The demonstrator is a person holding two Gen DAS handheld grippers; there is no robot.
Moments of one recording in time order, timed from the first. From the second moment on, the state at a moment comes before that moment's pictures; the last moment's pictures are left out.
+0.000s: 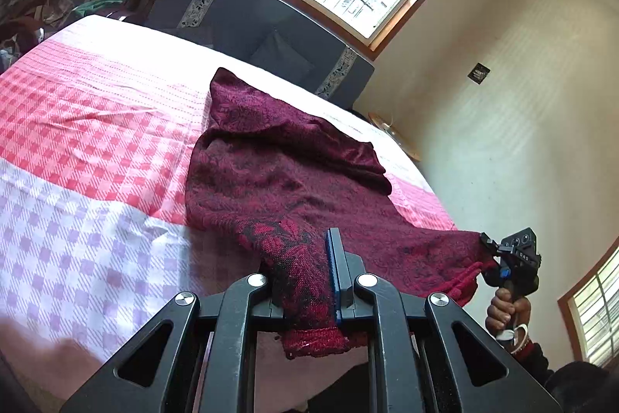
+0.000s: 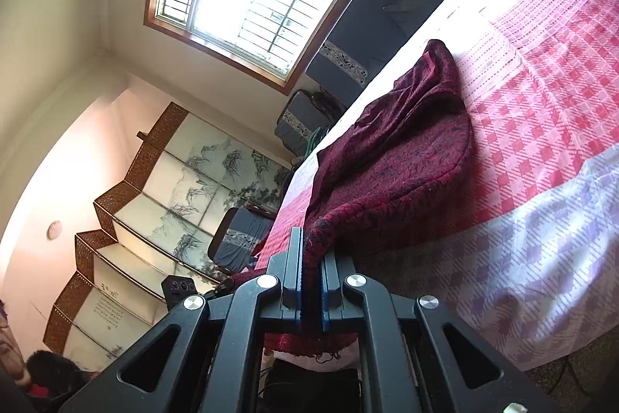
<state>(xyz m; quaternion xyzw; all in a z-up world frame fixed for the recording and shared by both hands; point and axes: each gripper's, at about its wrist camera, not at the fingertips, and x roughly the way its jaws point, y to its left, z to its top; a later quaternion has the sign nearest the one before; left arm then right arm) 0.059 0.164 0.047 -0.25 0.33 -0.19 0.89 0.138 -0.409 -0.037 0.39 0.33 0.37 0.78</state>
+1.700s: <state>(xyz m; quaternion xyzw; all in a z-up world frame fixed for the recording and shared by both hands) 0.393 0.176 0.022 -0.21 0.34 -0.08 0.91 0.465 -0.377 -0.071 0.36 0.41 0.26 0.80</state>
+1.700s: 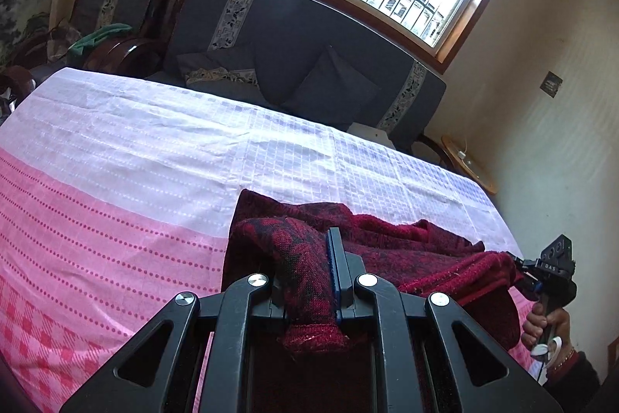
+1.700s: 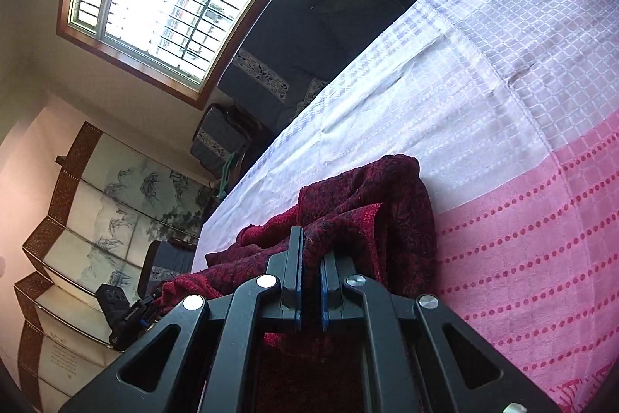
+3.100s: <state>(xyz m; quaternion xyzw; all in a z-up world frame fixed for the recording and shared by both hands) 0.423 0.157 0.037 -0.20 0.34 -0.07 0.92 0.463 -0.364 -0.029 0.29 0.37 0.28 0.84</state>
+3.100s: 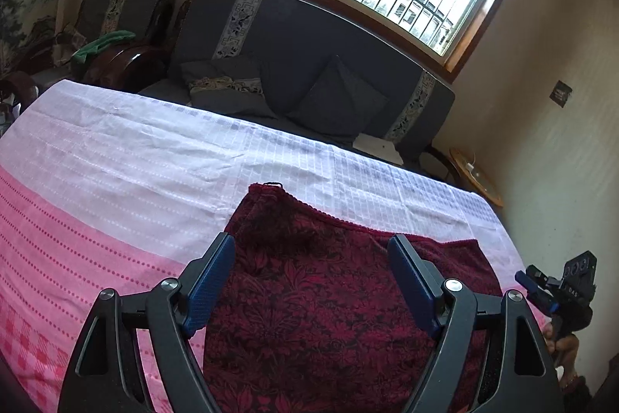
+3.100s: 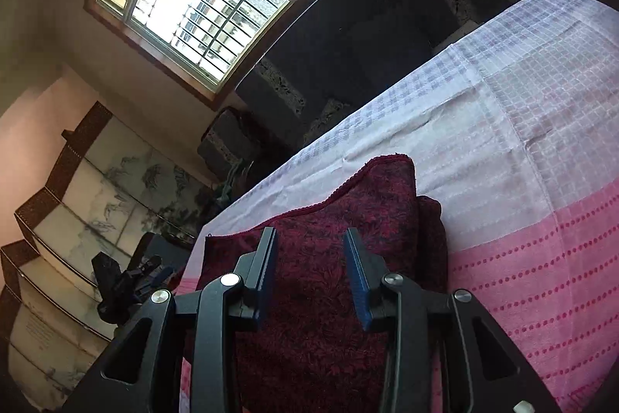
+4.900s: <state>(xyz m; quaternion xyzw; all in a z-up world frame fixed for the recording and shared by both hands) 0.293 0.126 -0.042 -0.18 0.42 -0.04 0.89 0.315 -0.288 -0.061 0.03 0.40 0.22 0.89</state>
